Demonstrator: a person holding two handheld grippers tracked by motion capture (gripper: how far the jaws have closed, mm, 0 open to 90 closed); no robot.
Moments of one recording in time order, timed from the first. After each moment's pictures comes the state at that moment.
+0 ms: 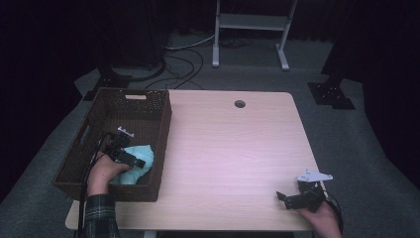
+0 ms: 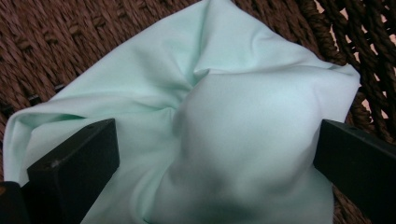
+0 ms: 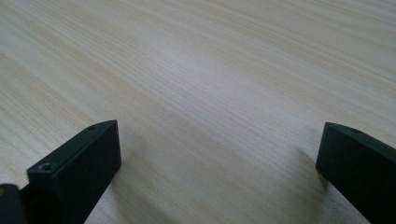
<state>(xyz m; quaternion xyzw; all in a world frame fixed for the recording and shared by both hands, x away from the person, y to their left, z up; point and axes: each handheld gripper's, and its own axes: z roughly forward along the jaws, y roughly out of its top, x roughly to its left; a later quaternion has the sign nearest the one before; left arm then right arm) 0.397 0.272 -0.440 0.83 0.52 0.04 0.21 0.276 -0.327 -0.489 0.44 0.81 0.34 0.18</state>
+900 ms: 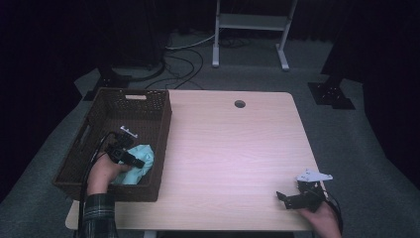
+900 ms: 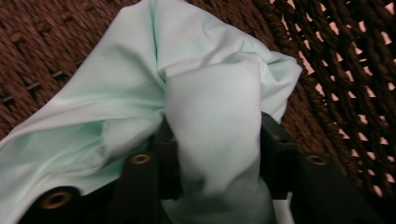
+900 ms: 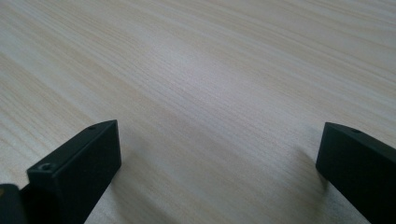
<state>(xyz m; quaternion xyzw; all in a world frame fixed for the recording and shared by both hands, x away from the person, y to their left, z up) 0.397 0.263 -0.432 0.85 0.48 -0.01 0.21 0.277 -0.327 -0.489 0.44 0.81 0.34 0.18</state>
